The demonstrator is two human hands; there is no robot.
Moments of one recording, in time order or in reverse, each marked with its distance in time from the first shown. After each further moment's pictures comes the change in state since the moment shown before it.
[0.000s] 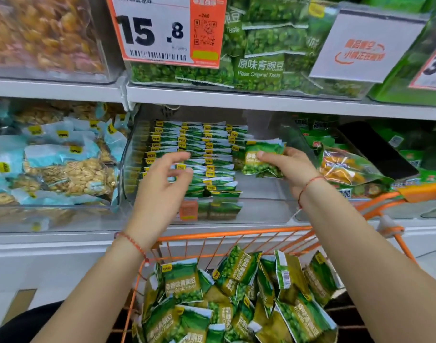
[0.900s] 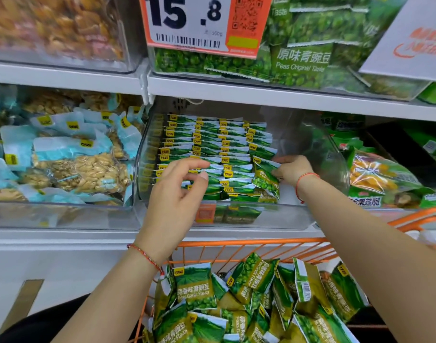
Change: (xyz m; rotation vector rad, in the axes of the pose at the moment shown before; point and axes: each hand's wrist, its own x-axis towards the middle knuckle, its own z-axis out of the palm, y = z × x) left_hand -0.002 -0.020 -0.003 -0.067 0.012 0.124; right_hand 0.079 0.049 0.021 -0.498 0.029 0.100
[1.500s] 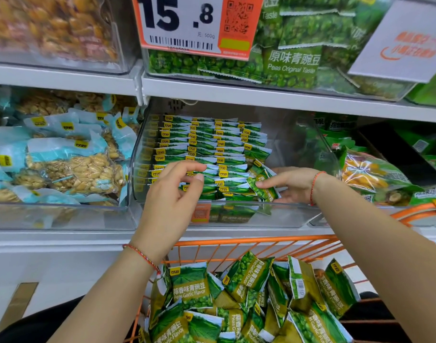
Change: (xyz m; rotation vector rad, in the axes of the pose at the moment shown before) left_hand 0.000 -0.004 0.001 0.088 -0.012 0.007; right_hand -0.026 0.002 -0.025 0.160 -0.624 0.266
